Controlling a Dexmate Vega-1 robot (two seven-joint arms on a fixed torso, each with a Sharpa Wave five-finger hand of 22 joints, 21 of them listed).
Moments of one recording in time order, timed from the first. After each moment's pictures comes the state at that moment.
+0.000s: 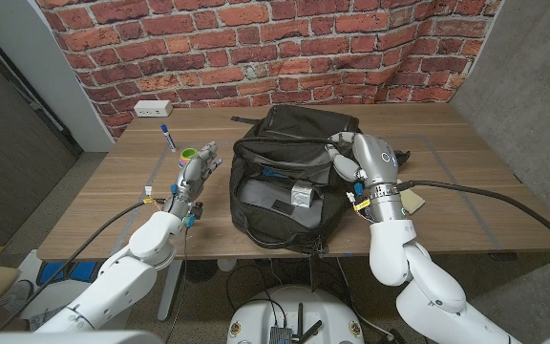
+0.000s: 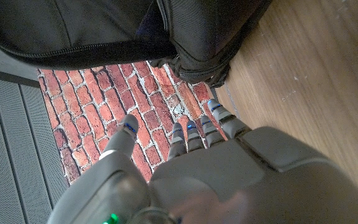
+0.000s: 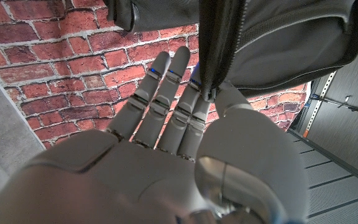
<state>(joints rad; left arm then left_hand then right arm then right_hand) 1.33 0.70 0.21 -1.86 -0.55 -0.23 0.26 0.12 0.12 0.65 -0.16 0.17 0.10 -0.05 0.18 0.17 0.06 -0.06 0.19 0.17 0.05 -0.03 0.17 0.16 0.22 -0.04 0.18 0.16 -1.35 -0.63 -0.52 -2.32 -0.81 -0.46 -0.58 0.79 0.15 0.52 -0.17 0.23 0.97 -0.09 0.35 0.19 1.09 -0.16 0.30 0.26 0.96 -0.14 0.49 0.37 0.79 -0.09 0.40 0.21</state>
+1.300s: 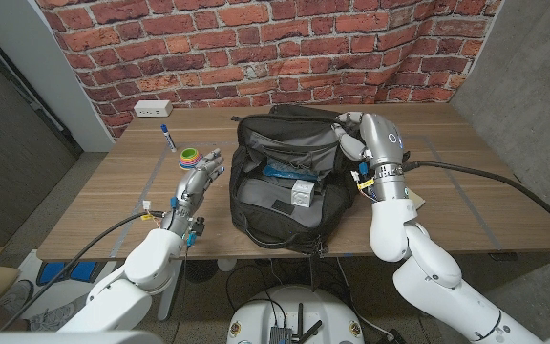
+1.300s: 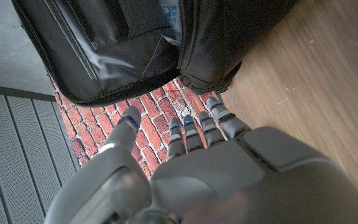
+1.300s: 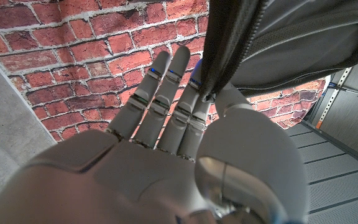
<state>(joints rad) 1.51 0.71 0.16 -2.04 -0.41 -0.20 0.36 0.25 0.11 0.68 -0.20 0.19 0.19 -0.07 0.20 0.17 0.15 -0.08 0.20 0.17 0.11 -0.04 0.18 0.16 0.24 -0.04 0.19 0.16 -1.27 -0.61 -0.49 -2.30 -0.76 -0.46 -0.58 0.79 0.15 0.52 -0.17 0.24 0.98 -0.09 0.33 0.19 1.09 -0.16 0.30 0.28 0.97 -0.15 0.49 0.38 0.79 -0.09 0.42 0.21</state>
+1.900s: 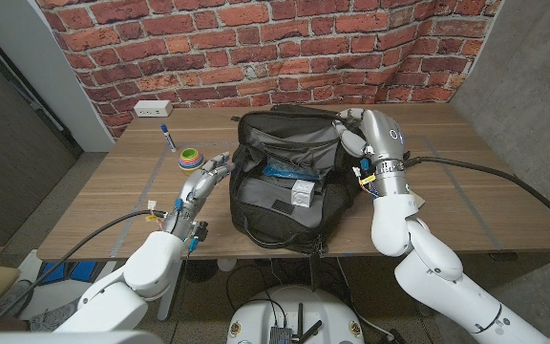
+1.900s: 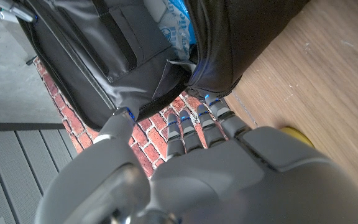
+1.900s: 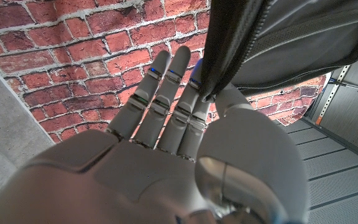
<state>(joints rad) 1.58 0.75 0.14 -2.19 -0.26 -0.06 0.41 0.38 0.05 0.69 -0.20 0.19 0.25 -0.08 0.21 0.17 0.23 -0.11 0.21 0.17 0.21 -0.04 0.18 0.16 0.31 -0.04 0.19 0.16 -1.24 -0.62 -0.48 -2.29 -0.72 -0.44 -0.59 0.79 0.15 0.52 -0.17 0.24 0.98 -0.09 0.33 0.19 1.10 -0.15 0.30 0.29 0.97 -0.15 0.48 0.39 0.79 -0.09 0.43 0.21</state>
